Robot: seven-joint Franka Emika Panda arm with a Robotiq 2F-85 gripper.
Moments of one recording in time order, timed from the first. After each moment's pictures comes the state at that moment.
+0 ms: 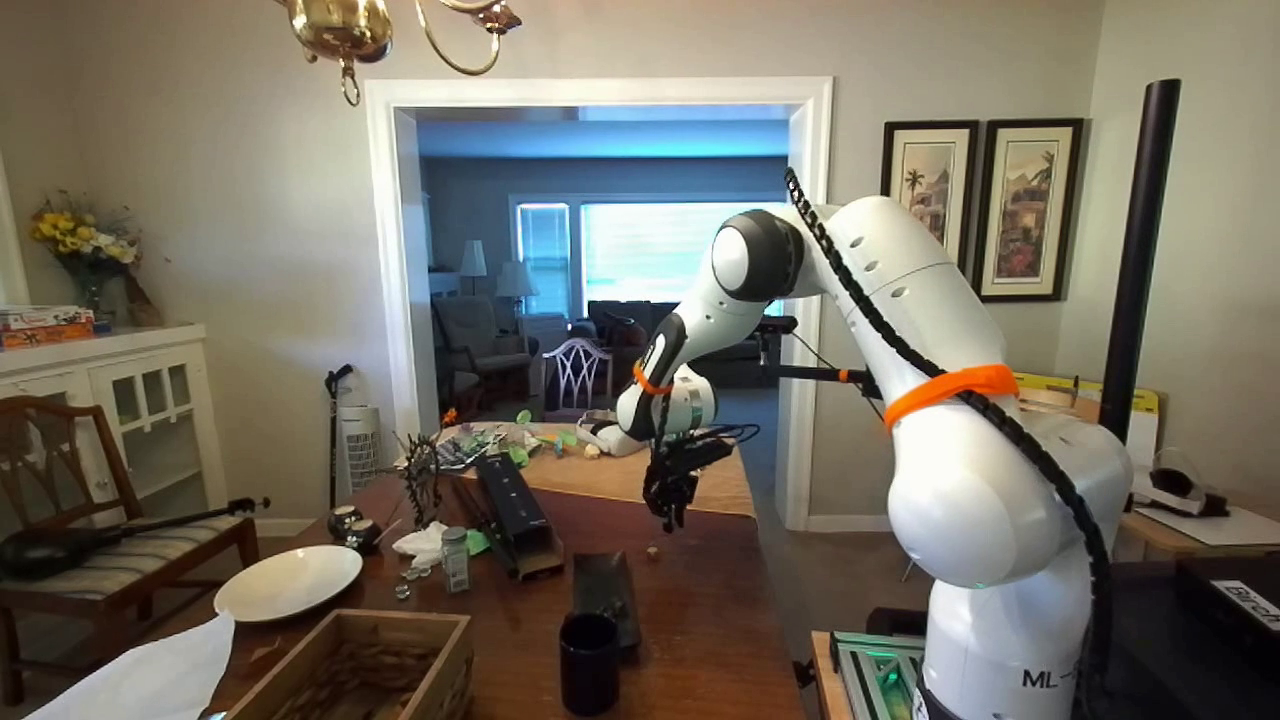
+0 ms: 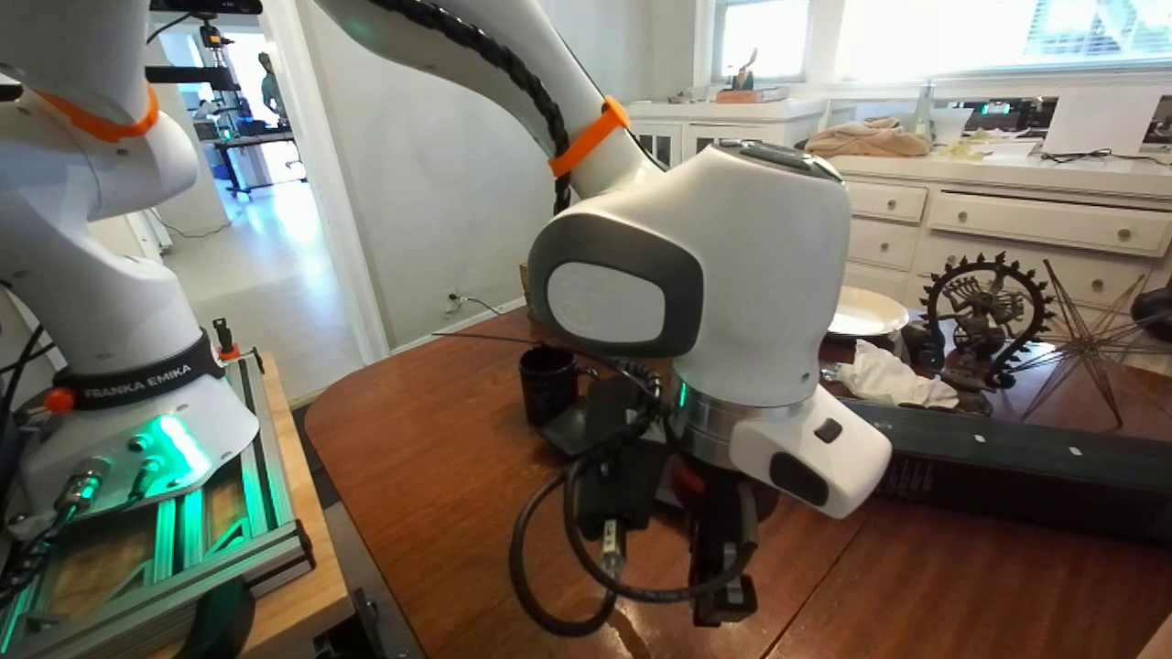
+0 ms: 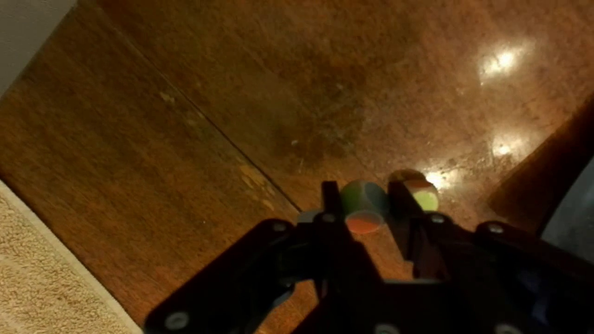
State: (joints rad) arm -0.85 0.63 -0.13 -1.87 0.05 2.47 -0.33
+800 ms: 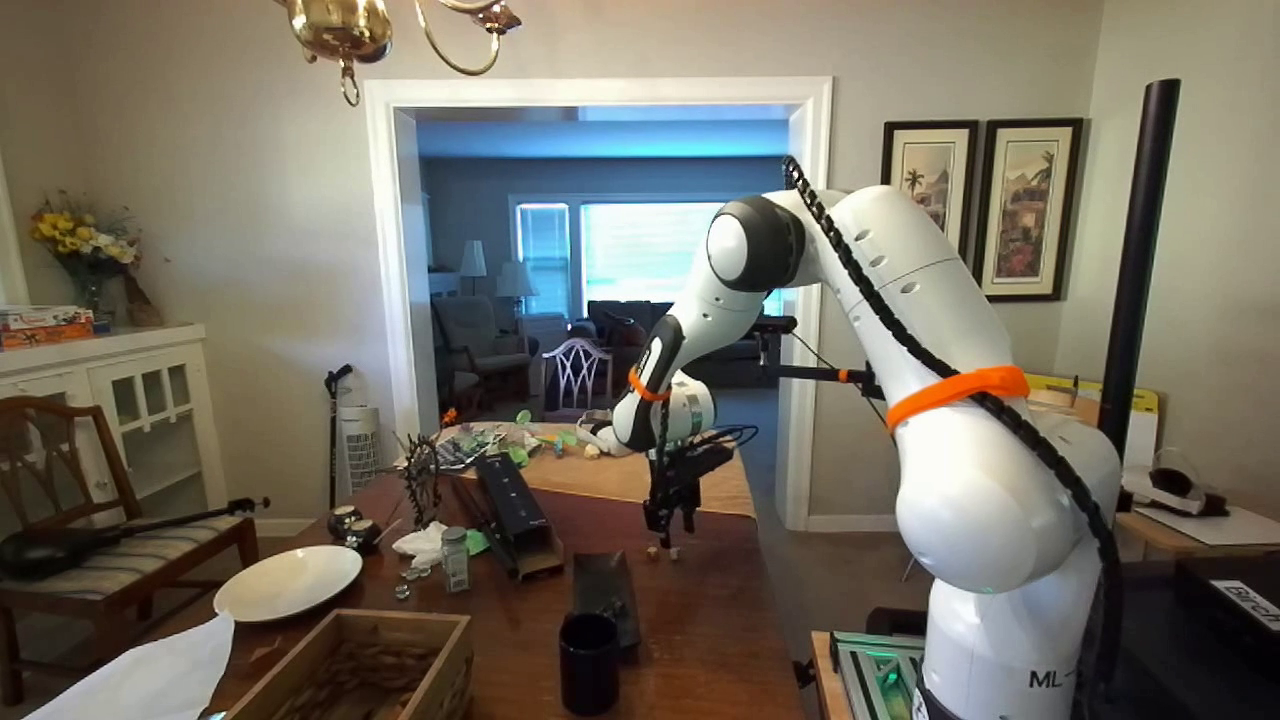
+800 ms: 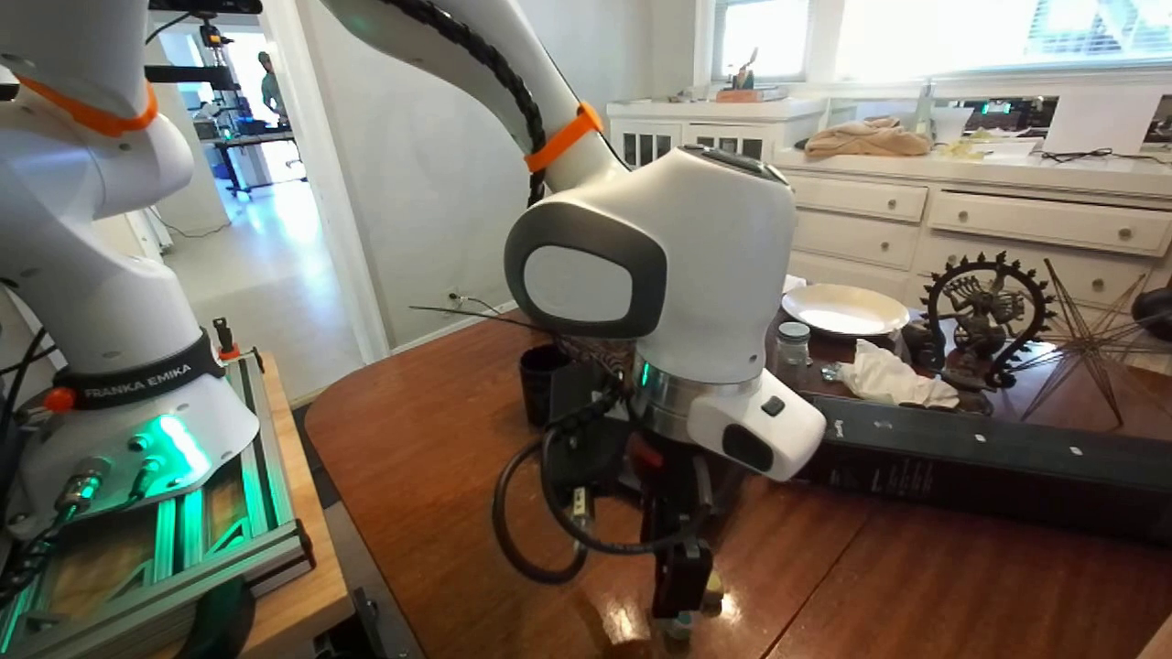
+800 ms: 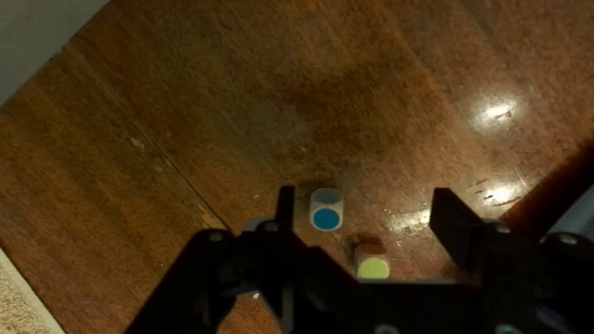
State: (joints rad) arm -0.76 0.58 -0.18 -1.98 0.01 2.46 -0.36
